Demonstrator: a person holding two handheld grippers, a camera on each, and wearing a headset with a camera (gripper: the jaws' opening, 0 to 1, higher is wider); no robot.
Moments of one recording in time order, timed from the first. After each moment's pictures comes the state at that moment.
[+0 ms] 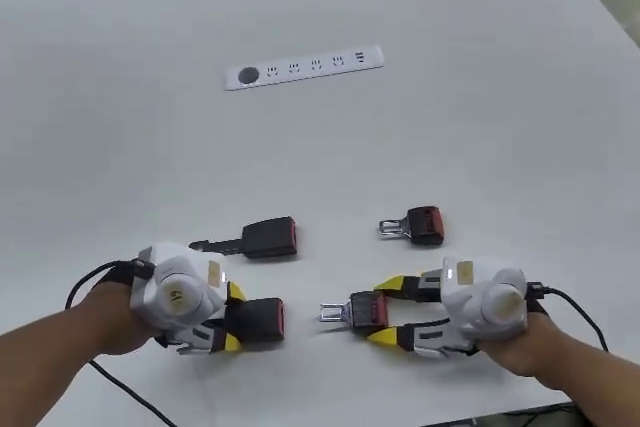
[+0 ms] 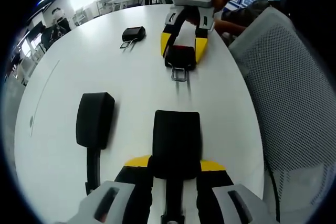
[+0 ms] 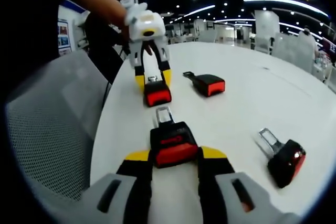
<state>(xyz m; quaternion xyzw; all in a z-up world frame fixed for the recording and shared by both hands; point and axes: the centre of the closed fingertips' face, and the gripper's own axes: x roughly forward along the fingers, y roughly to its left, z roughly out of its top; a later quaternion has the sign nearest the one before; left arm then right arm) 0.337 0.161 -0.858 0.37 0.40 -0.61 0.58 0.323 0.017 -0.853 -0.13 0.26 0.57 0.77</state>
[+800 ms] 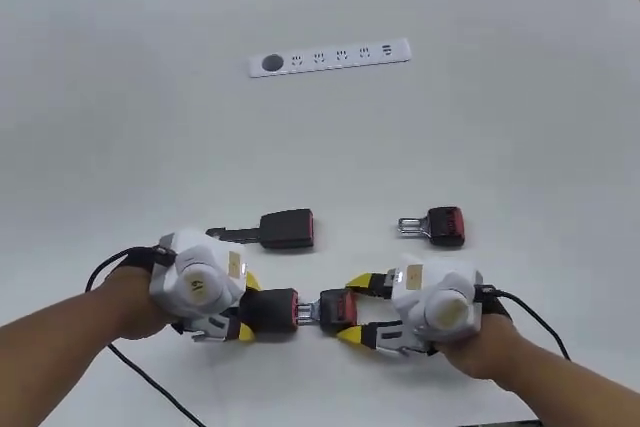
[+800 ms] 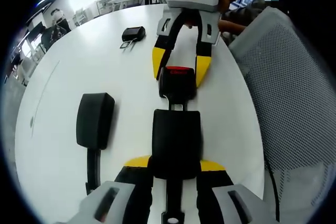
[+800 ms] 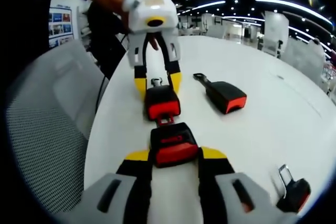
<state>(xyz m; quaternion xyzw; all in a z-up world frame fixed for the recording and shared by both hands) 0.335 0.161 -0.858 0.37 0.40 -0.61 0.58 0.332 0.073 -0.855 -0.17 0.27 0.57 0.76</state>
